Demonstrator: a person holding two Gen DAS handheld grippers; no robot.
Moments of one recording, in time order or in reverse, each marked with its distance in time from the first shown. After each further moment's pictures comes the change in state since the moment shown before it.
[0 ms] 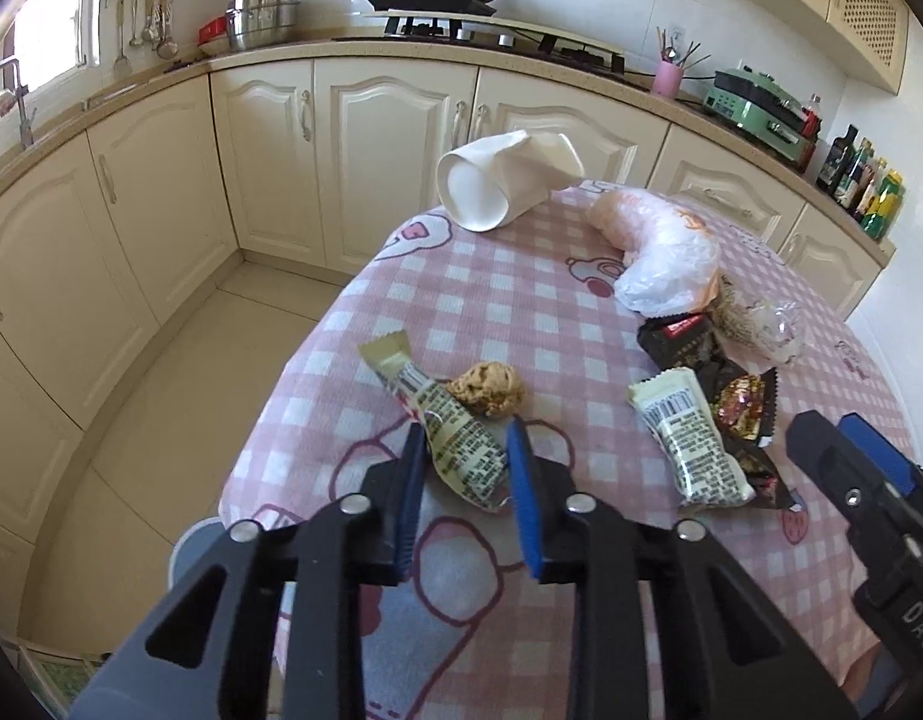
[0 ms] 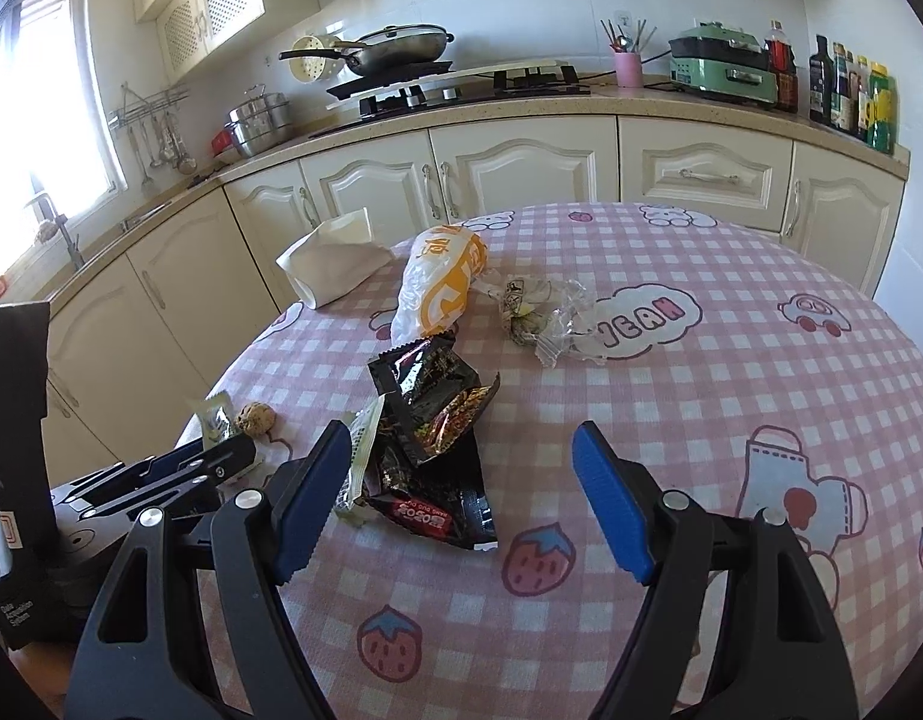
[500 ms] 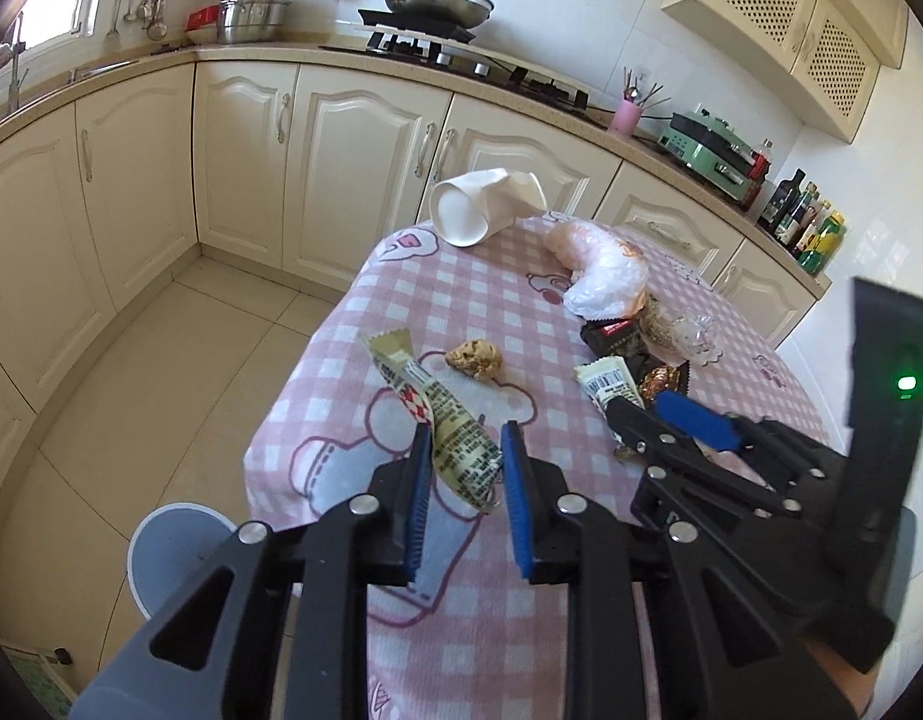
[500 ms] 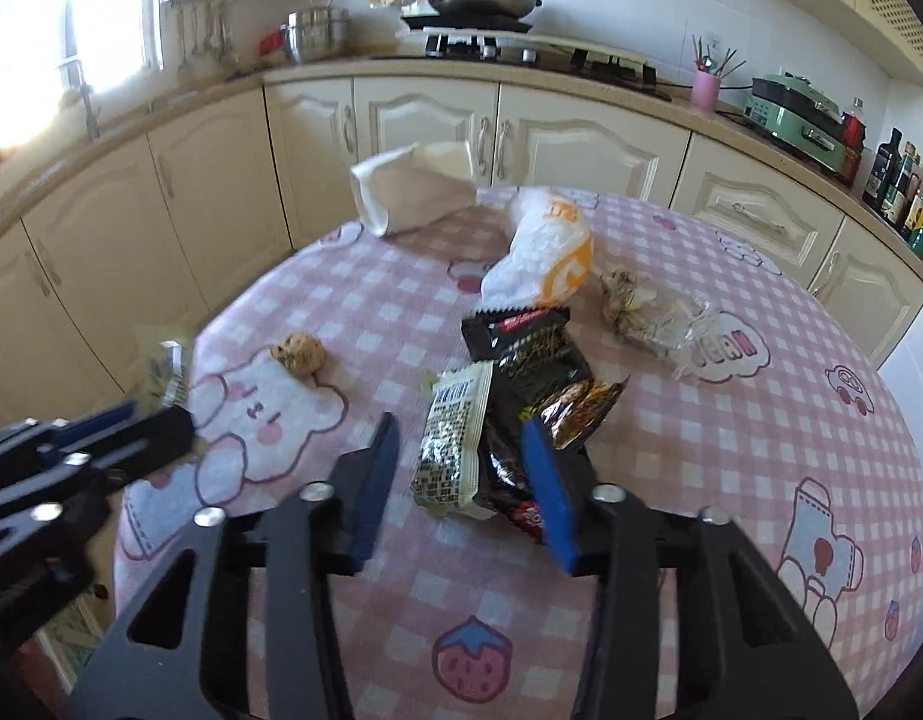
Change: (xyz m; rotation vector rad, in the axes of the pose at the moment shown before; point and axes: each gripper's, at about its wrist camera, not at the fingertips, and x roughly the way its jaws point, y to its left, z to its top) left arm -0.053 0.030 -0.021 -0.049 -0.047 -0.160; right arm 0.034 0.059 -0.006 -0.236 0.131 -0.053
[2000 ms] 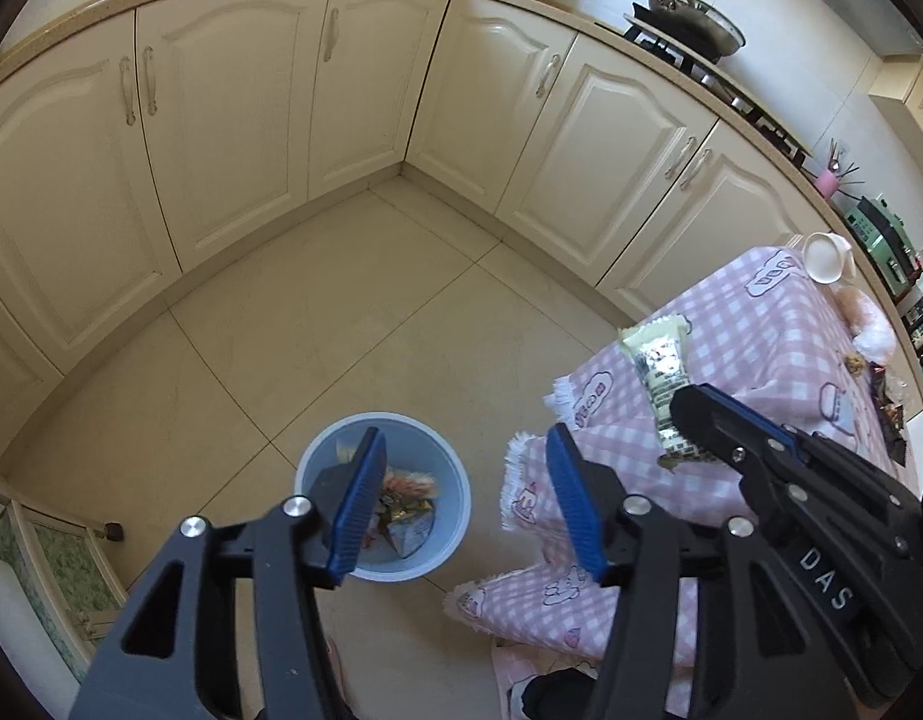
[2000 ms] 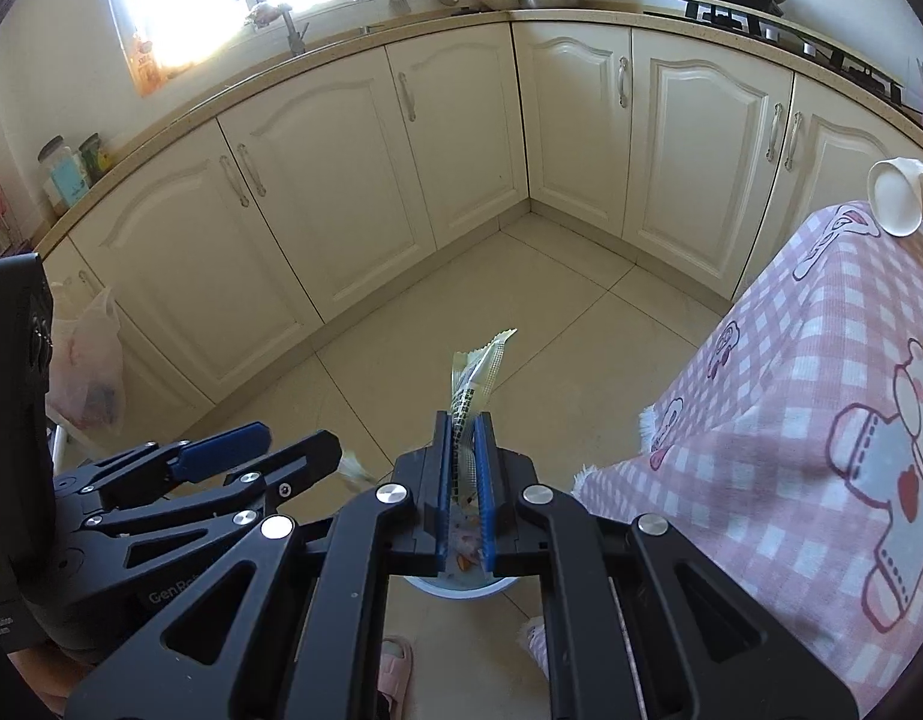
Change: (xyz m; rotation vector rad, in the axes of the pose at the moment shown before) left arm -0.064 0.263 -0.070 -0.313 0.071 0.279; right arm 0.018 0.258 -0.015 -0.162 0.089 0.443
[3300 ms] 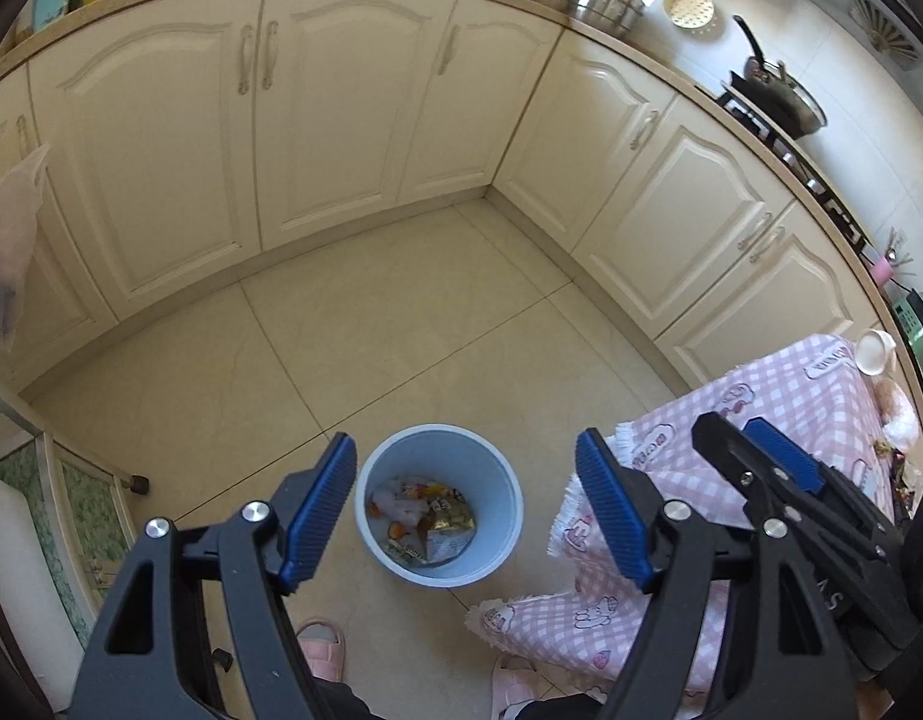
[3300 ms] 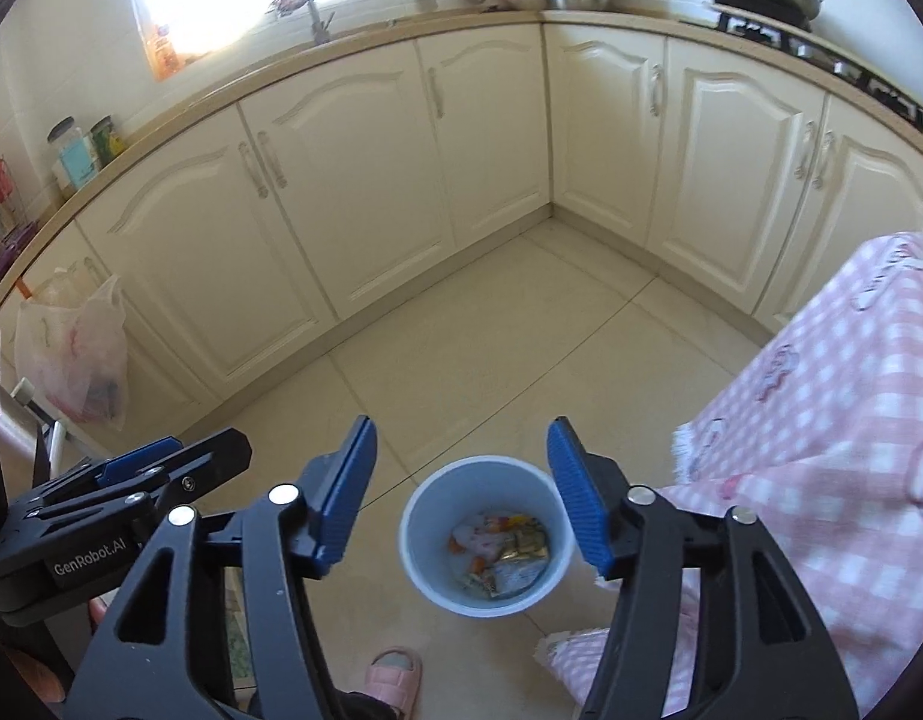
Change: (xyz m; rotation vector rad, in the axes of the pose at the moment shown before) left arm -0.035 0.062 -0.001 -0.182 -0.065 0.095; right arm 0.012 0.028 0.012 -0.036 -0.022 0.003
